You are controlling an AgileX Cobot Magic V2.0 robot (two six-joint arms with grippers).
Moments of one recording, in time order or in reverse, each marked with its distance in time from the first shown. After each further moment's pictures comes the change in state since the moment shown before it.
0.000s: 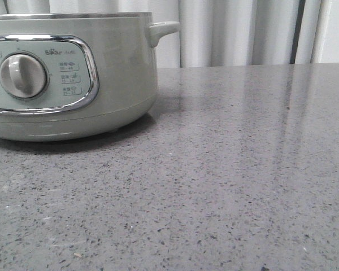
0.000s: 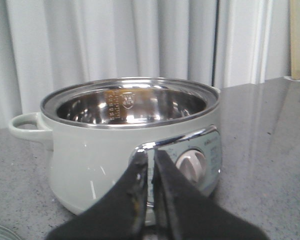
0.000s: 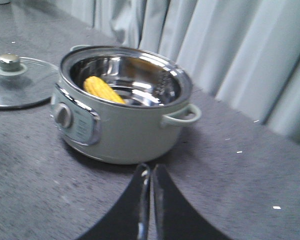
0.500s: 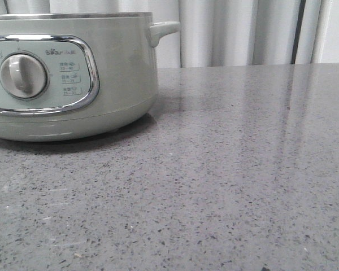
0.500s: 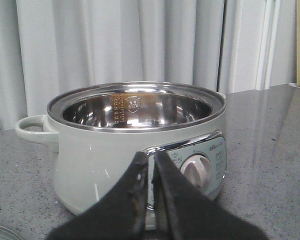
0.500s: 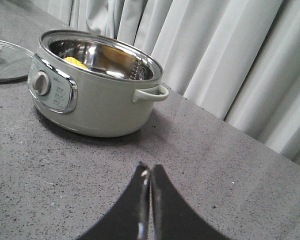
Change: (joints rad) left arm 0.000 0.000 0.005 -0.007 -0.021 0.000; right arm 0.000 -0.304 0.141 -0.107 0.124 0.000
